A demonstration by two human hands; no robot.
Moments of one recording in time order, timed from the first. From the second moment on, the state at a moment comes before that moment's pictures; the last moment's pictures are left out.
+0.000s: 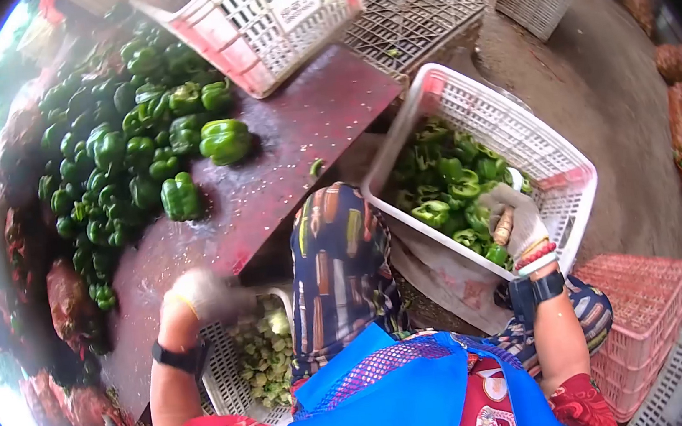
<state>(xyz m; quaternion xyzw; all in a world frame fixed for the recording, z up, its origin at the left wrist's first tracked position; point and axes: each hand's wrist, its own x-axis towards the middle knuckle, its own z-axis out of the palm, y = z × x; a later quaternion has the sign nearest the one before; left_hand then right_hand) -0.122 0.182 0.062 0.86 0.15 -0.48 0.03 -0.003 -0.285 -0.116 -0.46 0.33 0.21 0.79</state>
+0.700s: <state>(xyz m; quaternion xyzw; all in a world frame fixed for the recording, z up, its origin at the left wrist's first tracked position) 0.022 0.098 0.003 0.38 0.06 -0.17 0.91 -0.023 -0.247 -0.042 -0.54 0.08 0.25 0.80</state>
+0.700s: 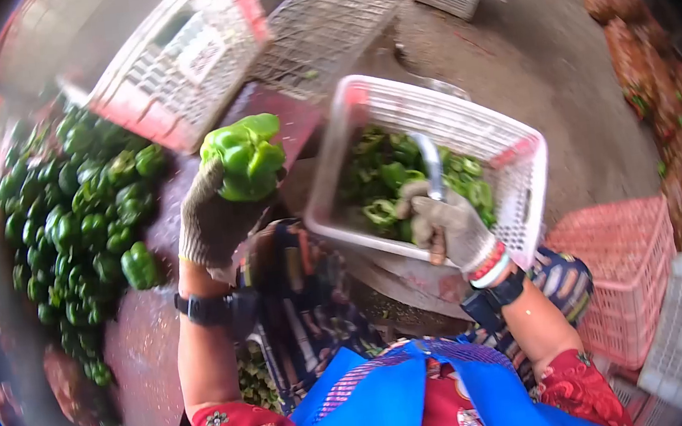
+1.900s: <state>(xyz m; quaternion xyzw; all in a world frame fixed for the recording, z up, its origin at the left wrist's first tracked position) 0.039 -0.098 -0.085 0.61 0.14 -0.03 0.78 -0.009 -0.240 -0.092 -0.54 0.15 0.12 0.82</state>
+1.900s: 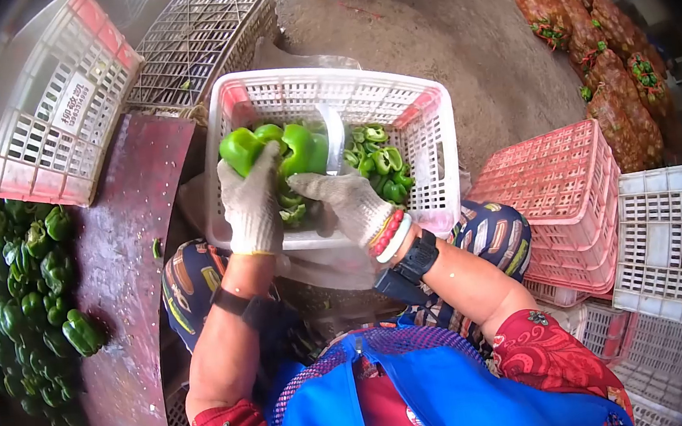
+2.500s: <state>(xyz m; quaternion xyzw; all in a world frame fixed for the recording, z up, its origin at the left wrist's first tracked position) 0.054 -0.080 -0.091 0.25 0.17 -0.14 0.94 0.018 -0.285 -0.058 -0.71 0.21 0.20 0.64</state>
